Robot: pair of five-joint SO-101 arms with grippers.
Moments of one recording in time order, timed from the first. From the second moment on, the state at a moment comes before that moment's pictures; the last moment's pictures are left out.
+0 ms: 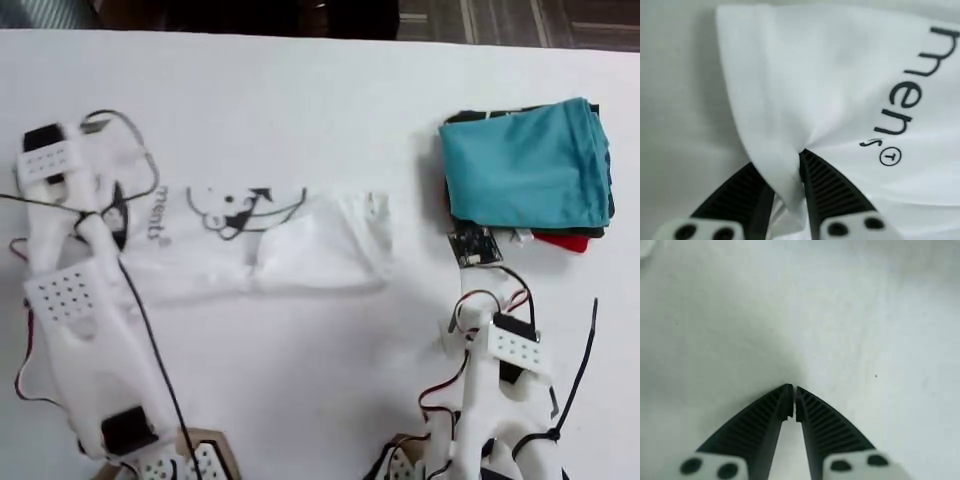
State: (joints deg) left arm -33.1 59.0 -48.3 101.4 -12.0; right arm 17.3 -36.2 75.3 41.5 33.8
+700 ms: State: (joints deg) left arm -28.6 23.9 -25.9 101.4 -24.7; right arm 17.3 -36.2 75.3 41.2 33.8
